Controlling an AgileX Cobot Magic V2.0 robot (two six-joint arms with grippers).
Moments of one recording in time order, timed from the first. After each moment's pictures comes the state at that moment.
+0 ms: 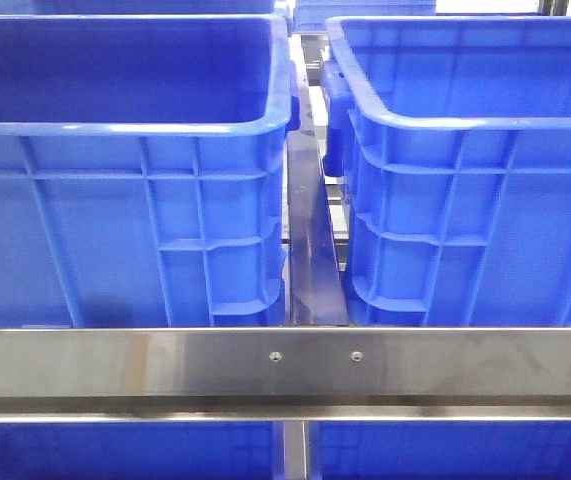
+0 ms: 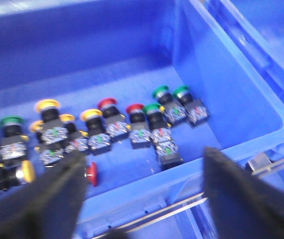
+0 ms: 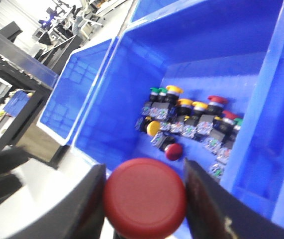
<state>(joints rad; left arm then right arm) -0.26 0.66 -0.84 -0.16 0.69 0.12 0.23 1.20 -0.92 1.46 0.68 -0.86</state>
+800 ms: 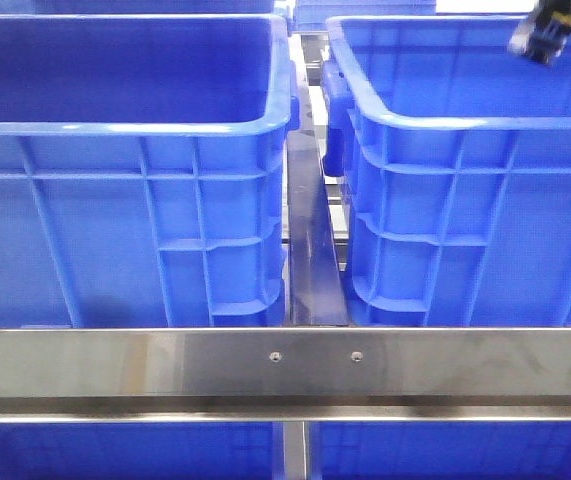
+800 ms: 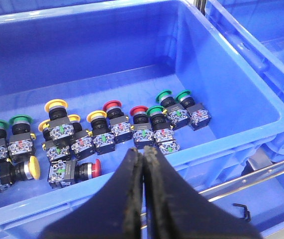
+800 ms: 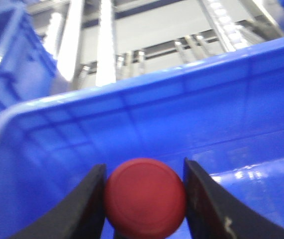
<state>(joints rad) -0.25 0.52 -0.74 -0.16 0.67 0.12 0.23 1.38 -0.96 1.46 -0.27 -1.14</state>
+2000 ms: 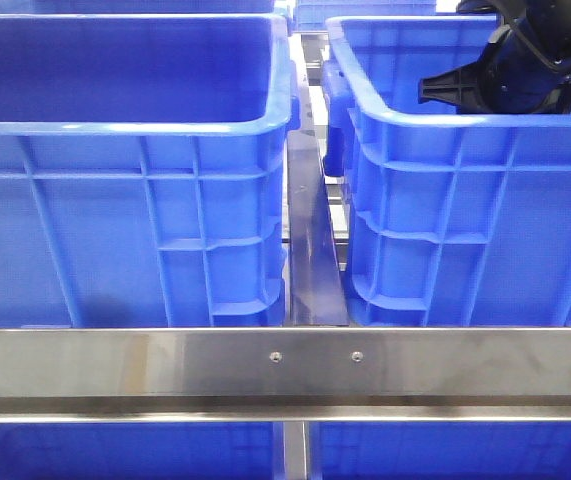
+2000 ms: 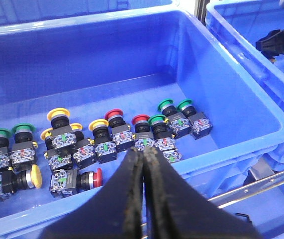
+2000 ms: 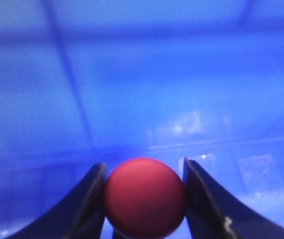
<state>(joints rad) -0.25 0.52 -0.74 -0.16 0.64 0.12 0.23 1.96 -1.30 1.33 -0.42 -1.14</state>
